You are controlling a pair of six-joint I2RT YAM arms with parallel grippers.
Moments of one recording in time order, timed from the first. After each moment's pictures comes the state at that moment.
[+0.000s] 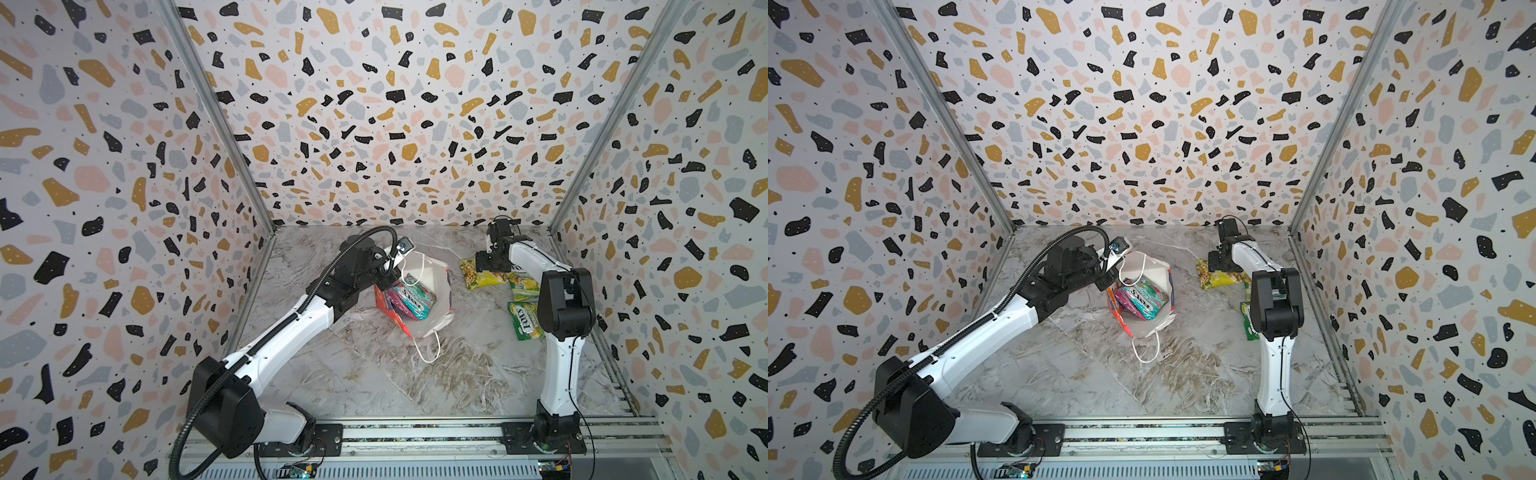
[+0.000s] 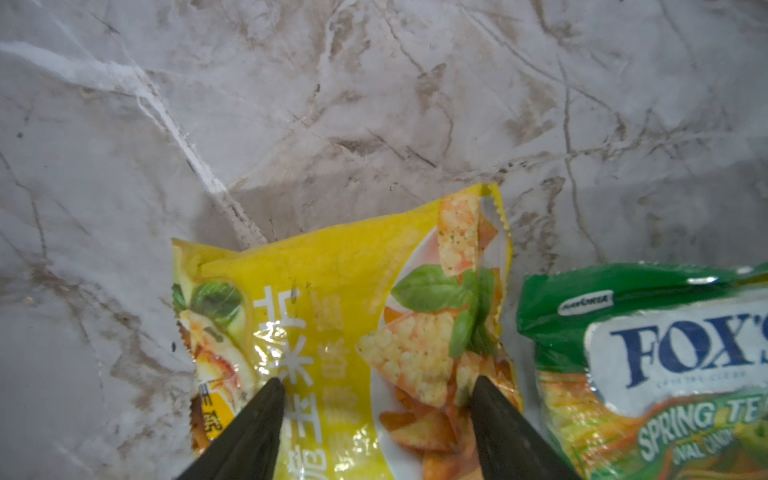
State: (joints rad) left arm -0.54 1.37 1.16 -0.20 0.14 0.52; right arm 0.16 2.16 1.71 -0.67 0.06 0.14
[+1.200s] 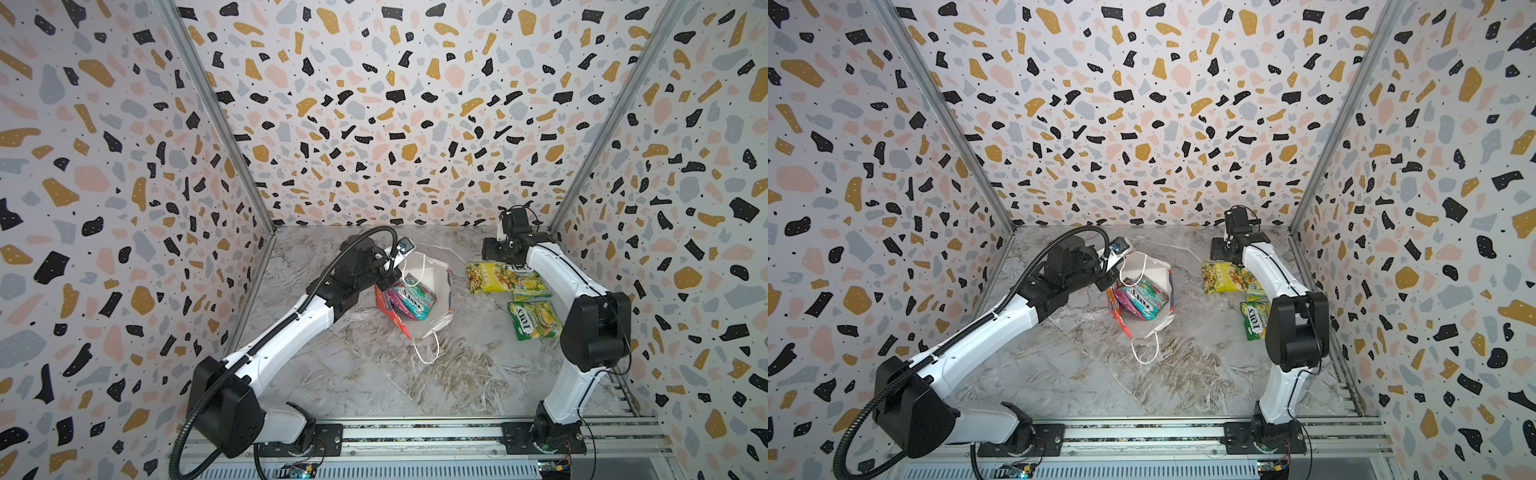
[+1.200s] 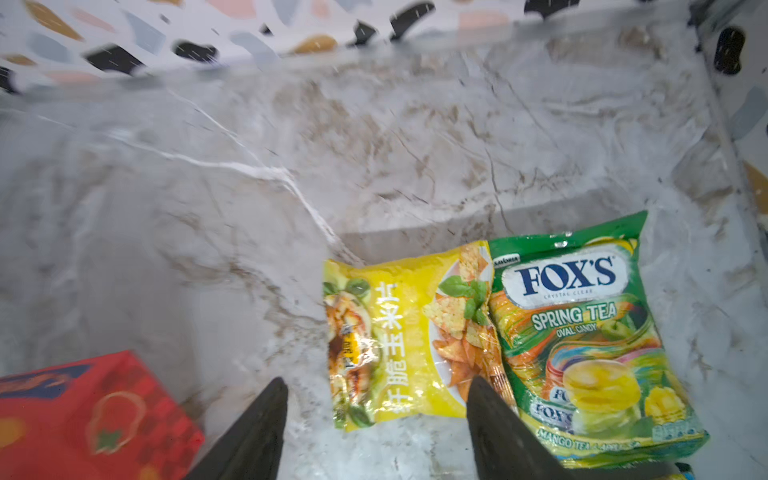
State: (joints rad) left arm -0.54 1.37 1.16 -0.20 0.16 0.52; right arm 0.21 1.76 1.56 -0.62 0.03 0.22
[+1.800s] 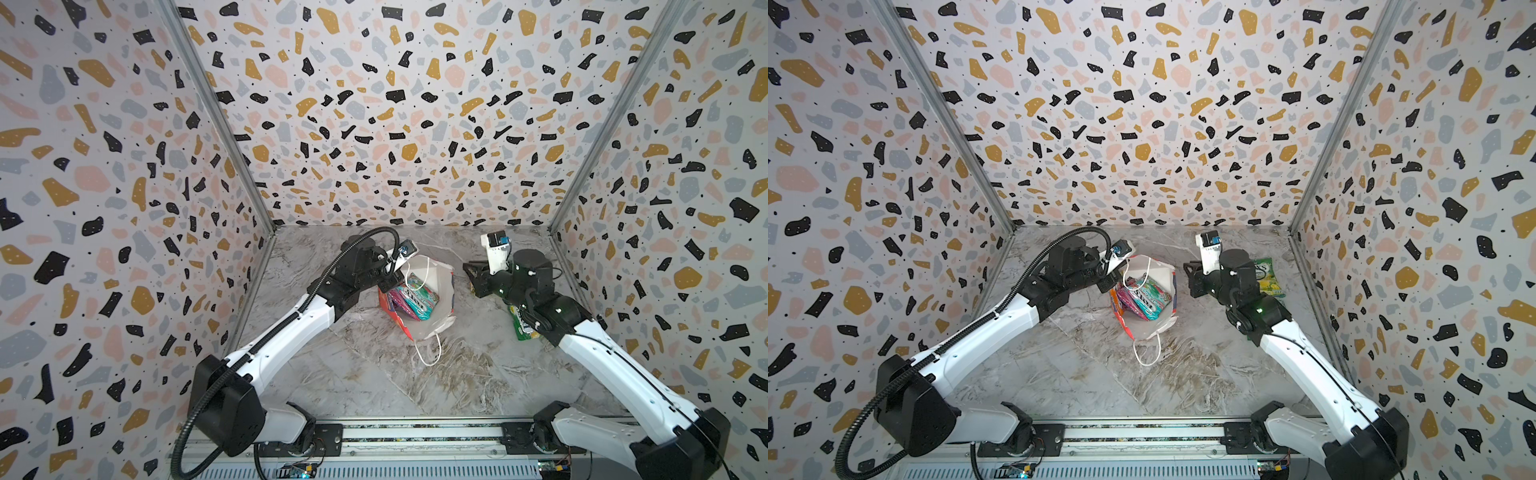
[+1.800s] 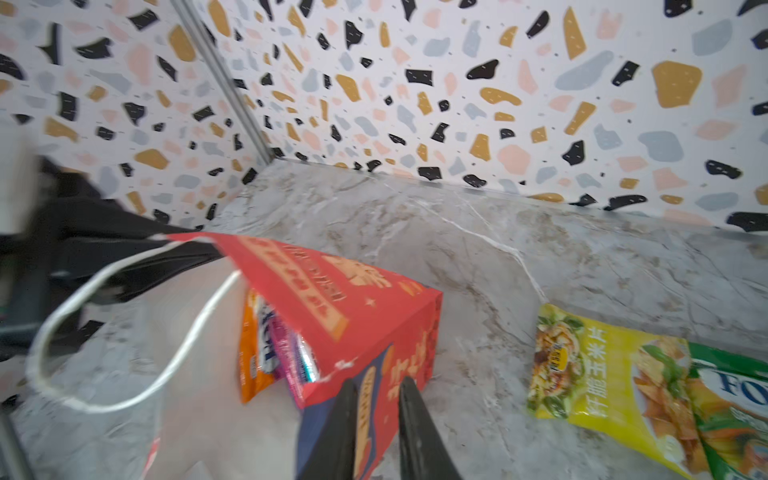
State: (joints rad) left arm -0.54 1.38 1.16 -0.20 0.23 0.55; right arm 0.55 1.04 0.99 -0.25 -0.11 0.17
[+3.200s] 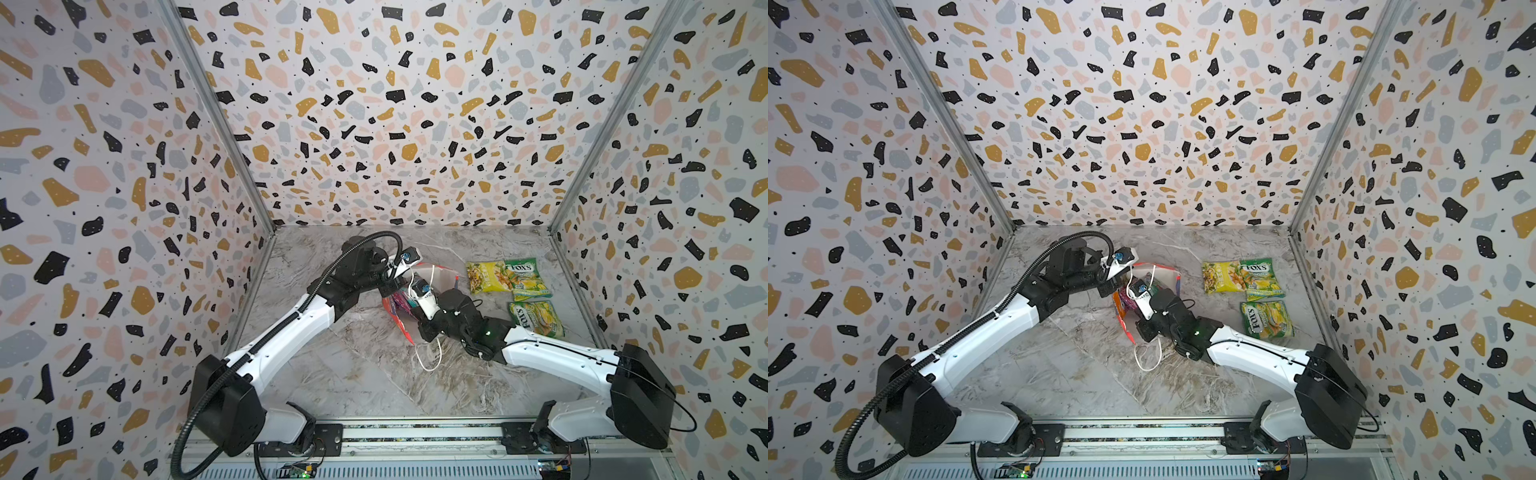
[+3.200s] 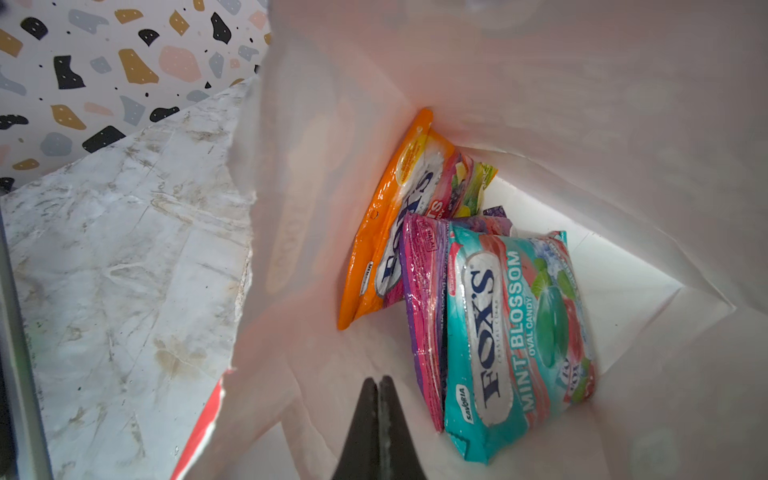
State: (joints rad) left arm -0.54 1.38 1.16 -0.24 0.34 0.62; right arm 0.93 1.38 0.87 0.00 0.07 0.06
